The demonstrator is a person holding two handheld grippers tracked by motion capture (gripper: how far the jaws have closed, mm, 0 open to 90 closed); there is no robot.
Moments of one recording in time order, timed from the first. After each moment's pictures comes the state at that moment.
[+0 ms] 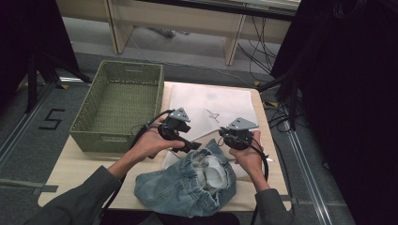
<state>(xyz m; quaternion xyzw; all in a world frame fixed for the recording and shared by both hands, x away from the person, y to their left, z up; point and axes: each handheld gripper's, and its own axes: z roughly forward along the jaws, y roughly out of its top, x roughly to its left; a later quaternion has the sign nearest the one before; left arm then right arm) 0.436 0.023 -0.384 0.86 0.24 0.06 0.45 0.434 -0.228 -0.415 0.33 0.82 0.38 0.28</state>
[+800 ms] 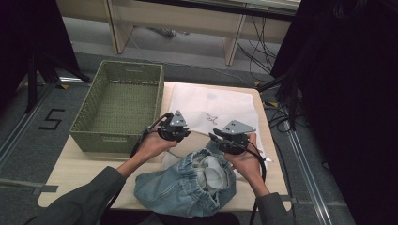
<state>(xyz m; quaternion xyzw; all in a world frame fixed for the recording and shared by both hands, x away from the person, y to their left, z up) 0.461 0.032 -0.429 0.86 0.23 0.17 0.42 0.408 -0.206 -0.398 0.31 0.82 0.41 0.25</state>
